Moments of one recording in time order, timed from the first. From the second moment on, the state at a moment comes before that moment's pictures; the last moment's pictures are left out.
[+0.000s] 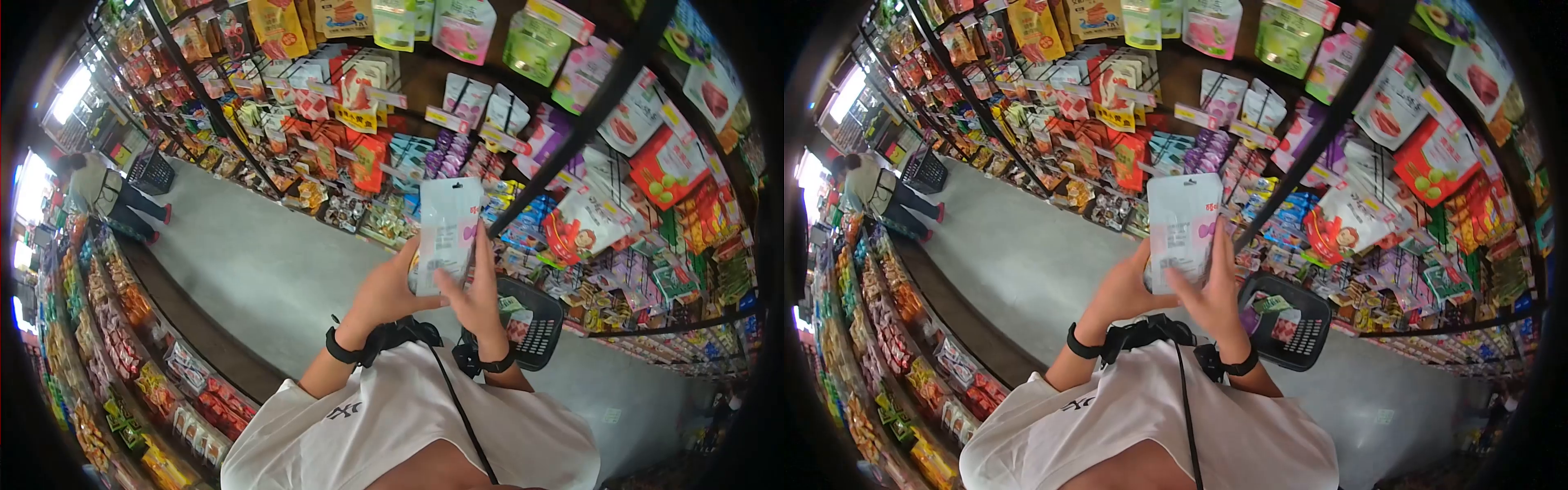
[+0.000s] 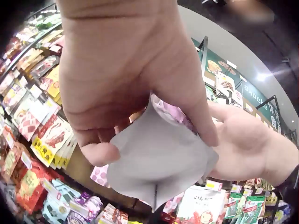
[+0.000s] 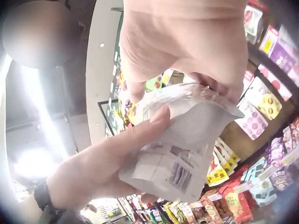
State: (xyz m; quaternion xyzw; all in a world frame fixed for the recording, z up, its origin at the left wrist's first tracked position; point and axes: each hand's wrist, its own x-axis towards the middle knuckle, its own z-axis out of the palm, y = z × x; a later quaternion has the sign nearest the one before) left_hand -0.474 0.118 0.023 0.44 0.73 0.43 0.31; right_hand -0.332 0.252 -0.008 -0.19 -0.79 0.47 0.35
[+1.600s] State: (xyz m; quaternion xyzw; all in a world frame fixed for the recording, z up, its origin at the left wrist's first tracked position) left_hand -0.809 0.291 -0.056 0.51 0.69 0.32 0.40; right_hand -0.522 0.482 -0.156 -0.37 -0.57 0.63 0.37
